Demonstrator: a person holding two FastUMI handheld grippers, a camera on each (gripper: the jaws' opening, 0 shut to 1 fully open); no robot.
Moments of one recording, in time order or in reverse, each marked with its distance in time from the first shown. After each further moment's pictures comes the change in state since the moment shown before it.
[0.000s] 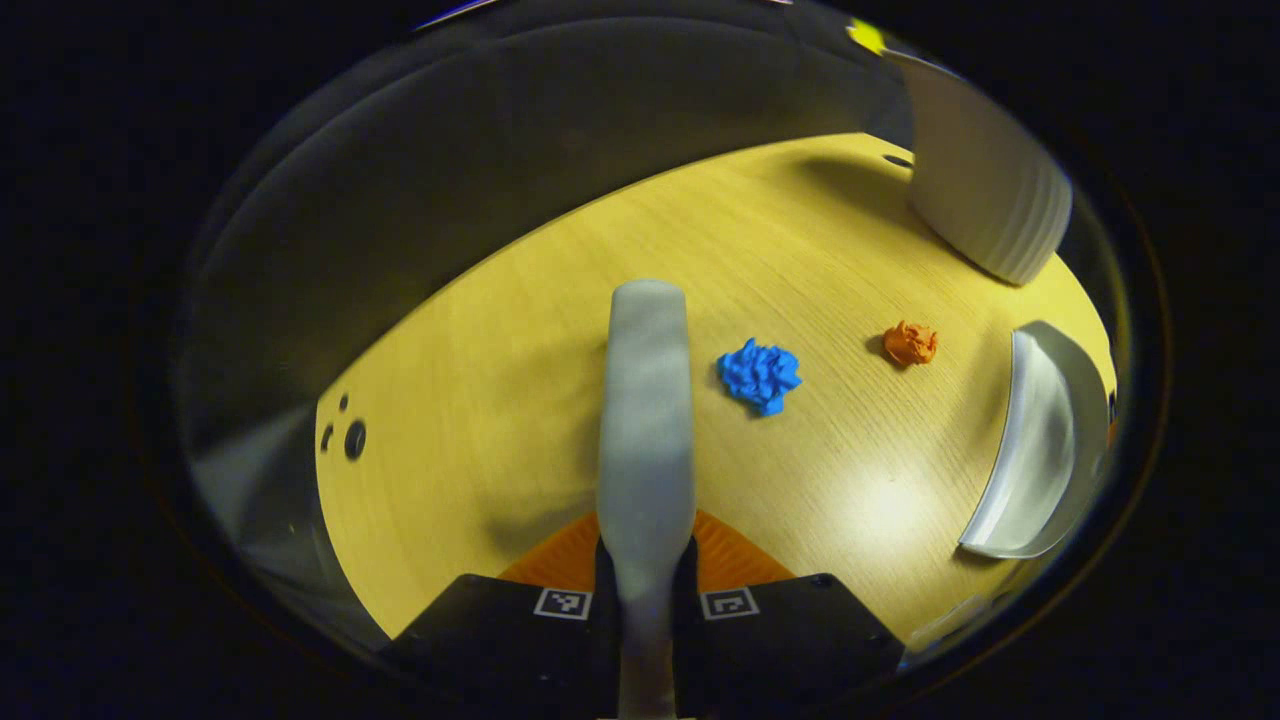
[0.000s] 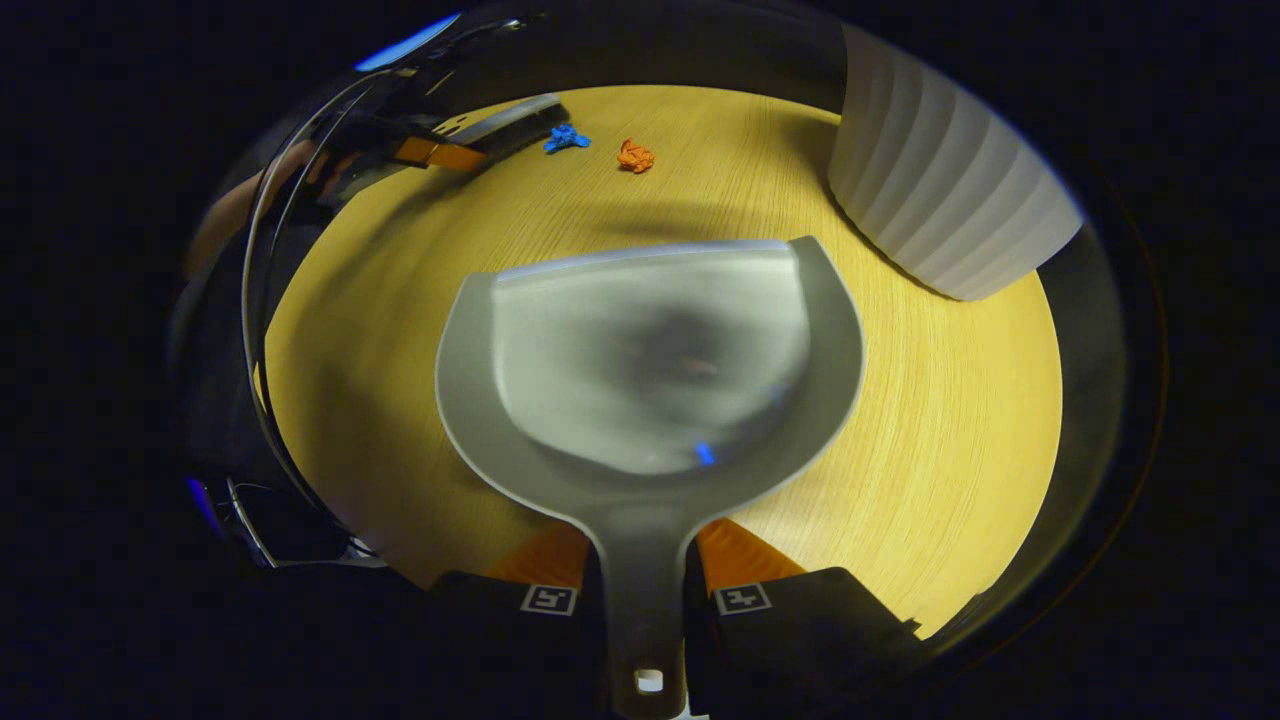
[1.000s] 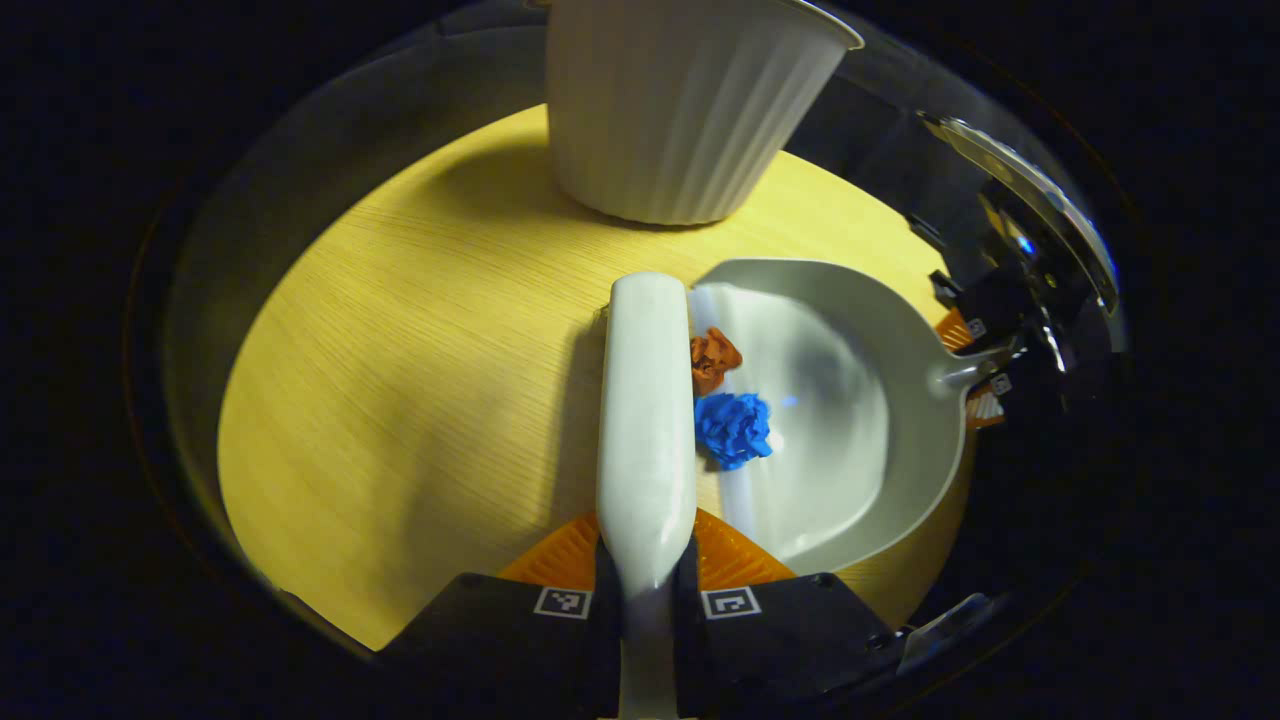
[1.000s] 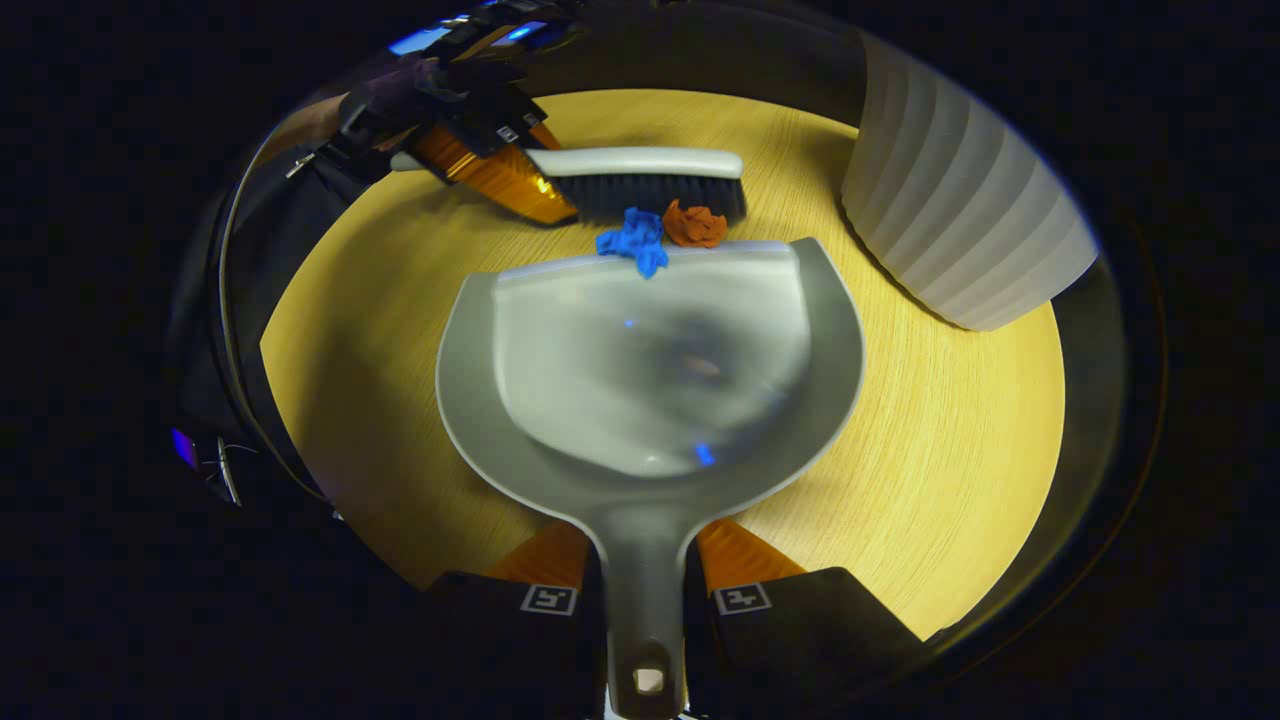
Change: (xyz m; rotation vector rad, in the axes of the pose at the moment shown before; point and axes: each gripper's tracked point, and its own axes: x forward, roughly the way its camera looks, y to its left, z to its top) left arm -0.063 -0.184 0.001 0.352 0.105 -0.663; right arm -0.002 -0.016 -0.002 -0.102 -0.031 0.028
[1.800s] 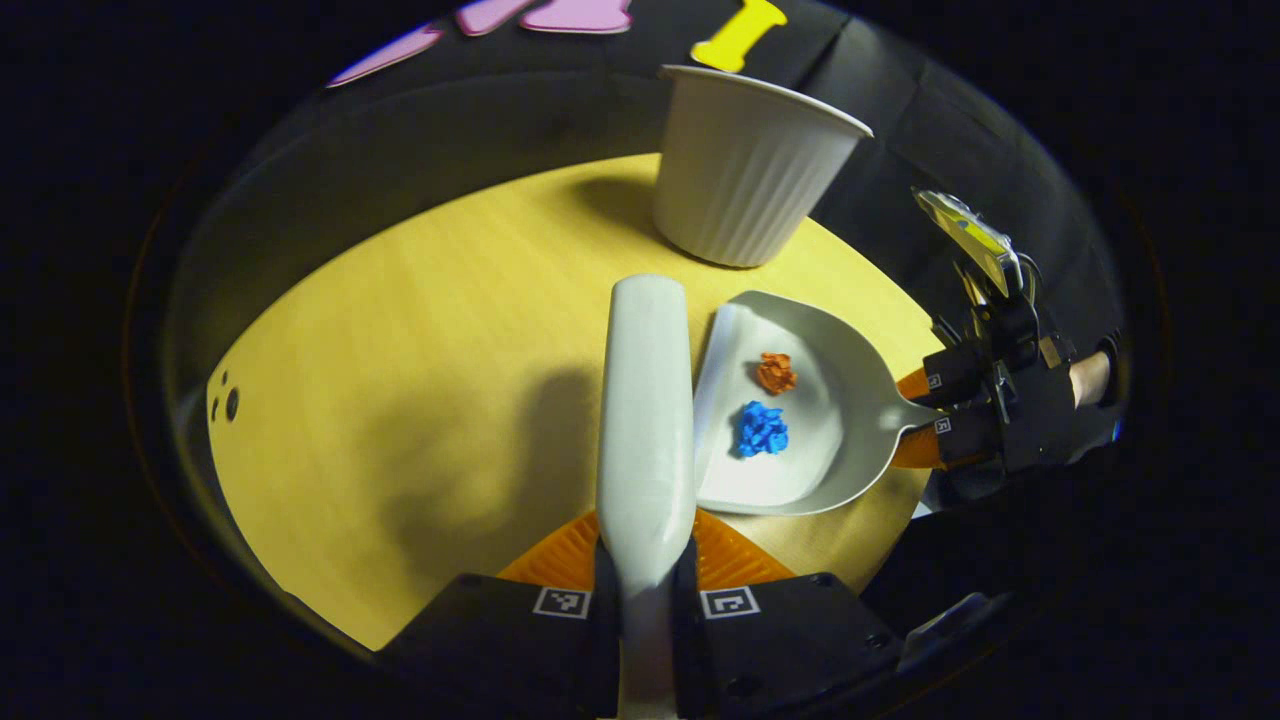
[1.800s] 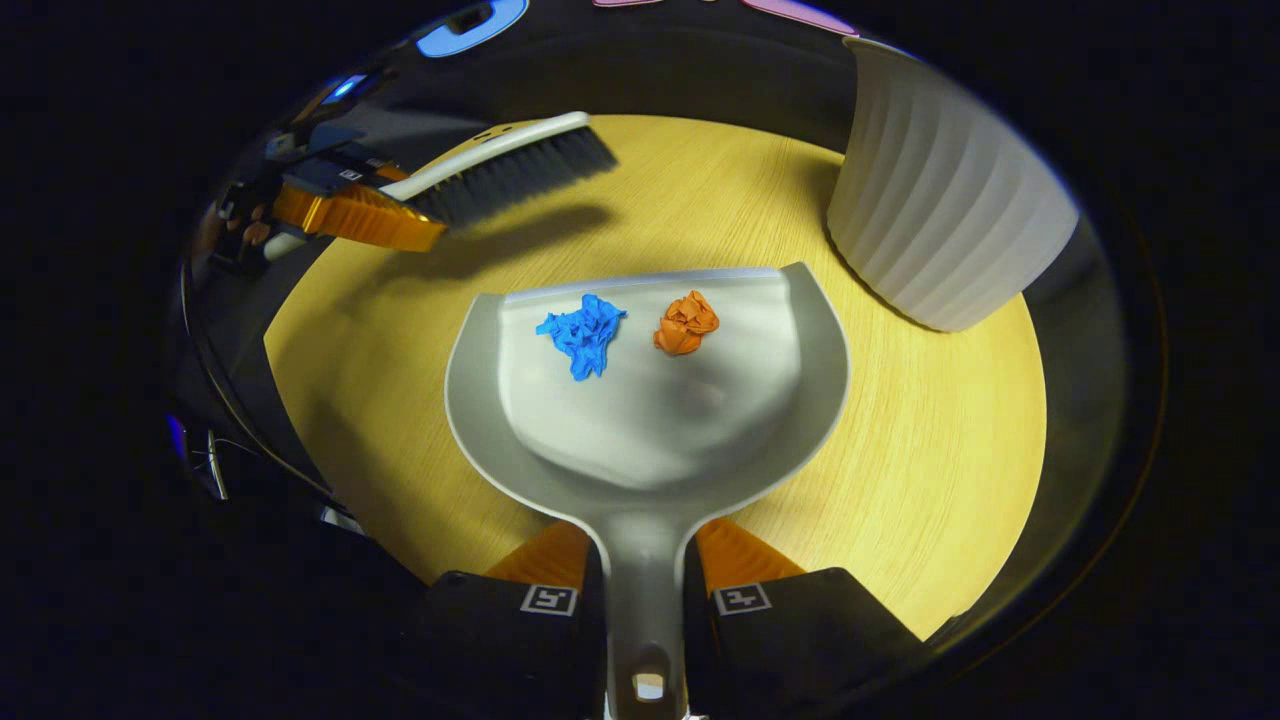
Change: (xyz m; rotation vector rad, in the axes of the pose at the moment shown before) left arm -0.056 -0.031 -0.057 -0.428 -0.270 0.275; right arm -0.006 0.001 -0.002 -0.002 -0.113 -0.034
